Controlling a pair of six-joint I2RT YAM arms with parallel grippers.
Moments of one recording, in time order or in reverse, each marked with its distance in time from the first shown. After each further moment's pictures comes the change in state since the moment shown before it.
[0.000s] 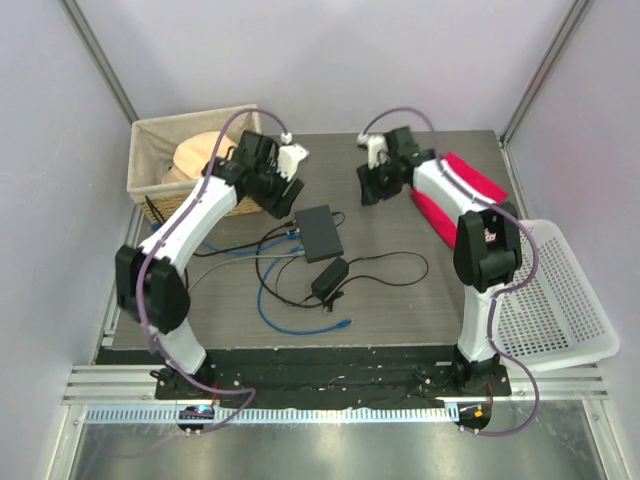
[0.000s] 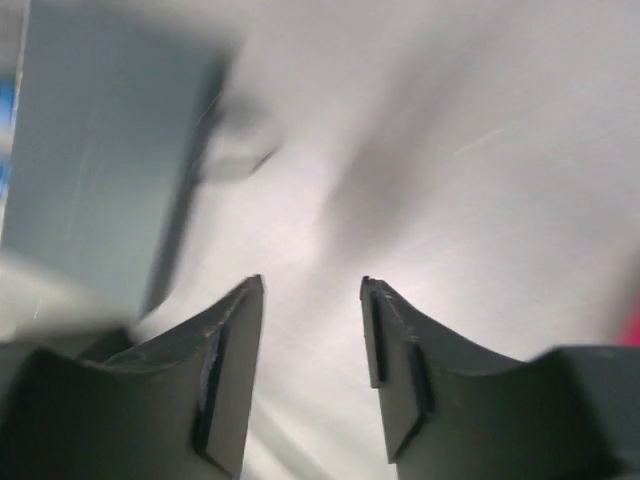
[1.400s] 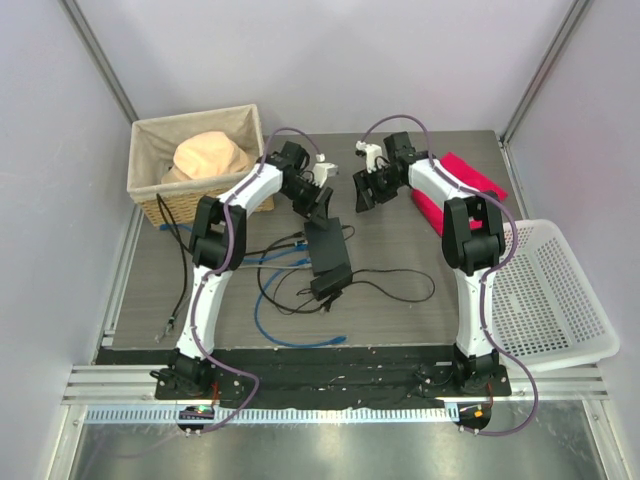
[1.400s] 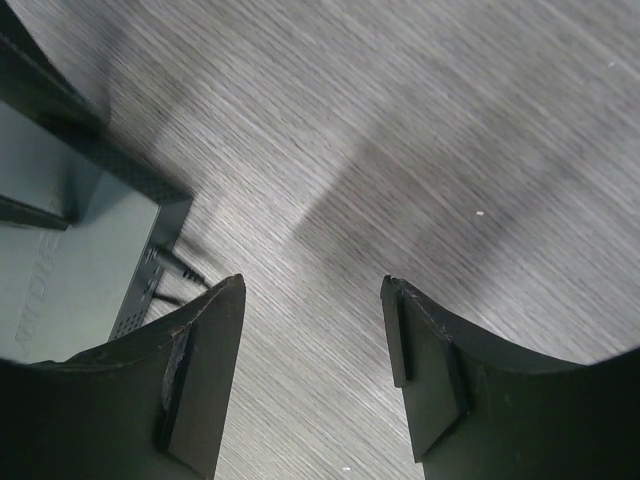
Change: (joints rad) left arm 0.002 0.740 0.505 -0.058 0.506 -0.078; right arm -0.083 0.217 0.153 0.014 -0.170 -0.073
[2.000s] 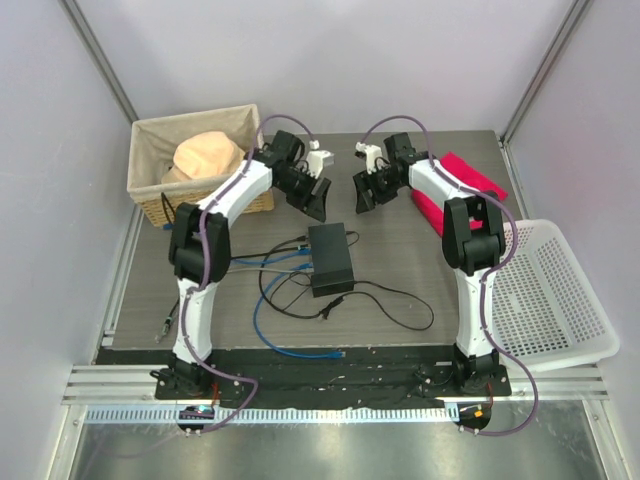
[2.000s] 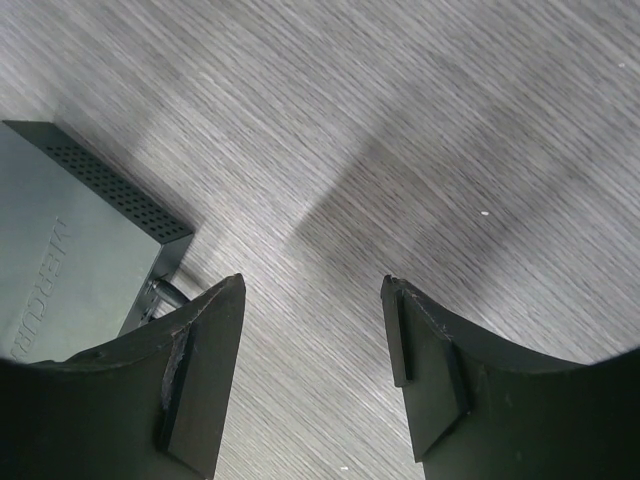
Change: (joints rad) left arm -0.010 -0.179 -0.124 0.032 -0.071 -0.050; right arm 0.000 -0.001 -0.011 0.001 -0.007 -0.011
